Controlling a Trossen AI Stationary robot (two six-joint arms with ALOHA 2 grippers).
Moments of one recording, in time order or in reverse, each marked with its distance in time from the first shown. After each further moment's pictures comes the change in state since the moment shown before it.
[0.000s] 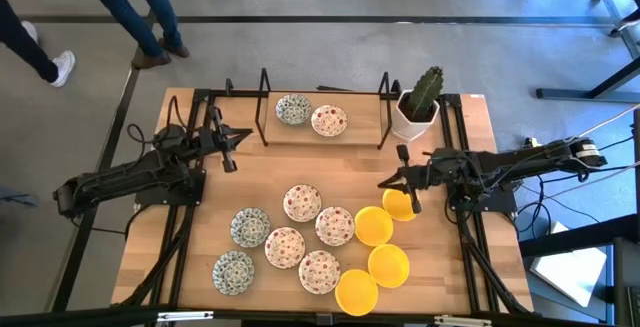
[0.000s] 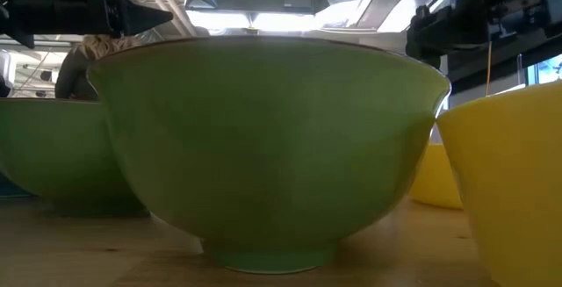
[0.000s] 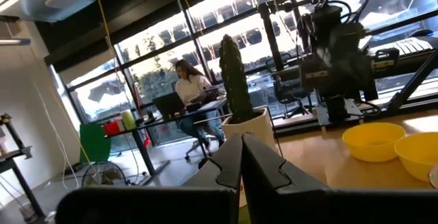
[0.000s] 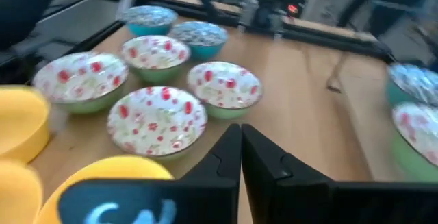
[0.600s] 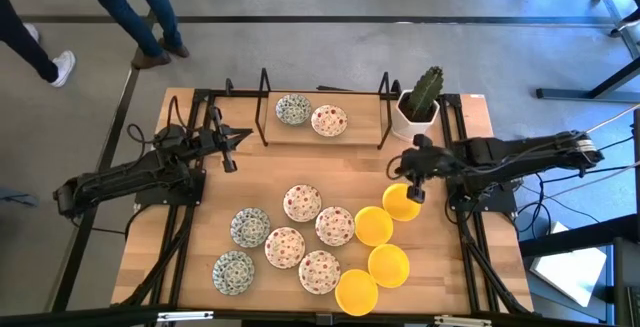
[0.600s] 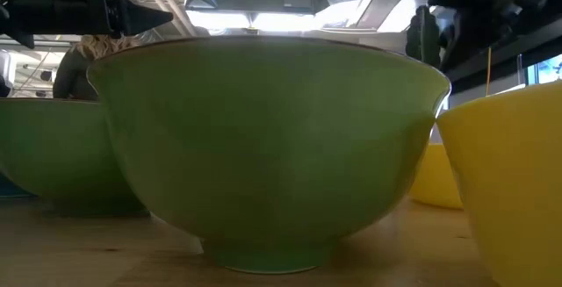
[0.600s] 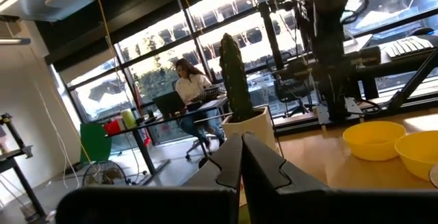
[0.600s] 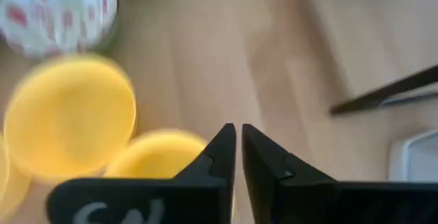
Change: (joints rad) left arm 0.000 0.000 0.000 -0.003 -0.002 0.002; right arm 0.021 0.150 0.389 -0.882 0.247 0.370
